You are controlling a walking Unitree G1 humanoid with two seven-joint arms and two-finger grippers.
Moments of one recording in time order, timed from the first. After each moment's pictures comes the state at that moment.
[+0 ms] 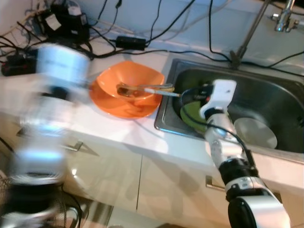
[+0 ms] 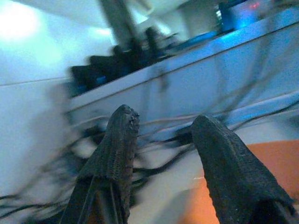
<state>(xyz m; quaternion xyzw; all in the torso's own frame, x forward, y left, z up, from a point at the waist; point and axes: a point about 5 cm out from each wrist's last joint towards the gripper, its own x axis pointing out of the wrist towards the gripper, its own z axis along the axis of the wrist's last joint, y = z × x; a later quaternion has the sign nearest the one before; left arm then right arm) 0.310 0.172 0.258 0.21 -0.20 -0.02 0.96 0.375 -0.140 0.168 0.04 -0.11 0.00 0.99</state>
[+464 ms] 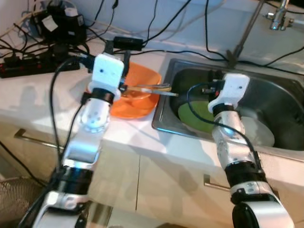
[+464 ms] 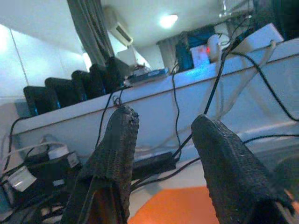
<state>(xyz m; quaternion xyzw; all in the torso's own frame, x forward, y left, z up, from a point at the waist) 0.336 0.127 0.248 0.16 -0.26 -0.06 0.95 0.365 -0.152 0.189 0.02 -0.18 -0.01 0.98</state>
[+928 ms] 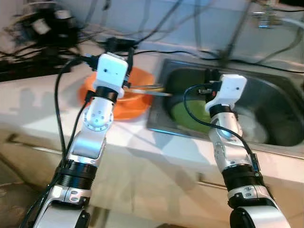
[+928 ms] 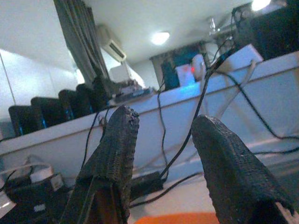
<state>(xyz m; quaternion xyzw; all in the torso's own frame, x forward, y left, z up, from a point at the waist) 0.341 0.126 0.250 0.16 -0.28 -0.06 0.94 0.360 -0.138 0.188 0.03 -0.19 0.01 0.98</state>
